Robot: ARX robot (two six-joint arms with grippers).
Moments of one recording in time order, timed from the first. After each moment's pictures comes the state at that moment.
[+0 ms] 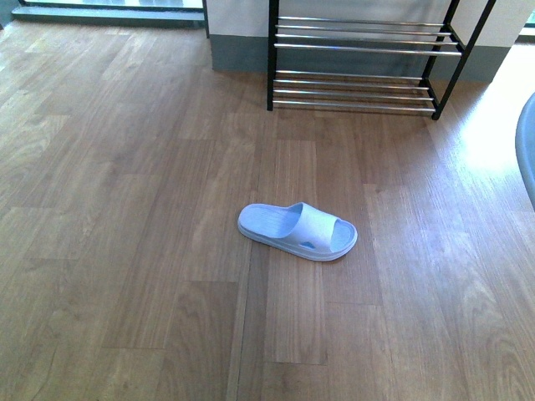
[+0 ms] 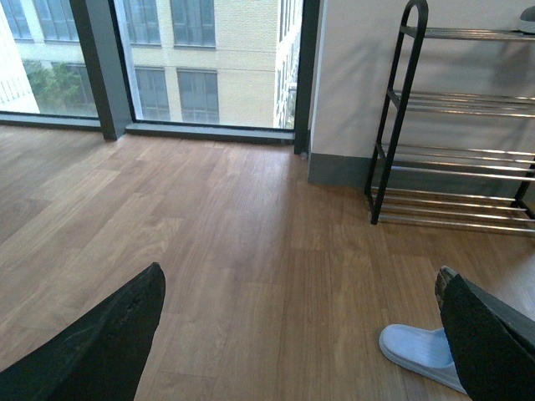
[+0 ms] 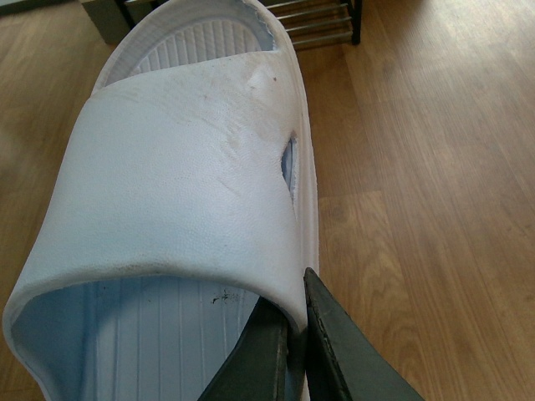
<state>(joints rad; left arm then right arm) 0.00 0.02 0.01 0.00 0.00 -0.01 -0.27 1.07 0.17 0.48 -0.09 0.14</state>
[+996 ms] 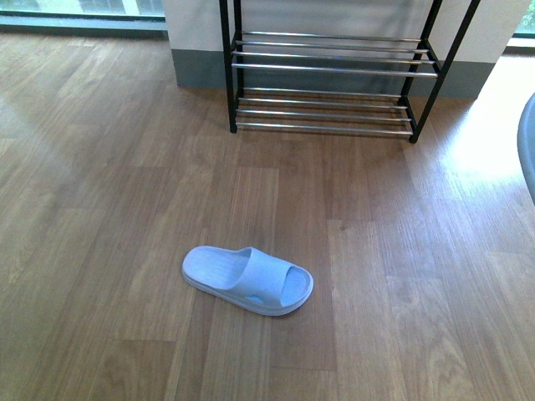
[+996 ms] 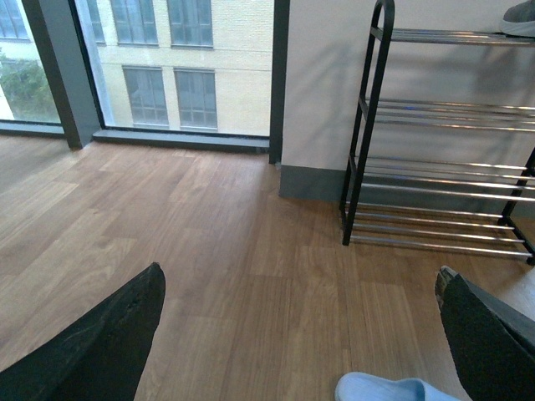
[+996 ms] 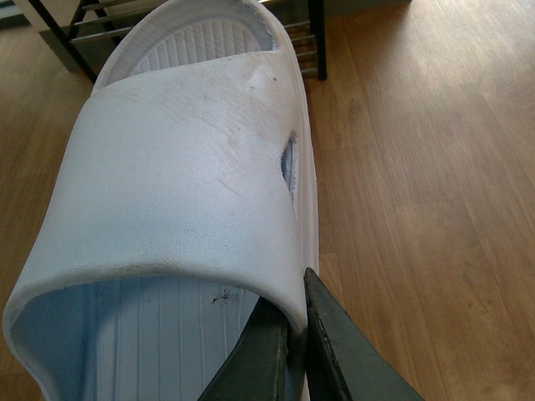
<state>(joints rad) 0.00 0.02 0.01 0.00 0.00 -0.01 -0.27 1.07 0.17 0.48 -0.09 0.14</state>
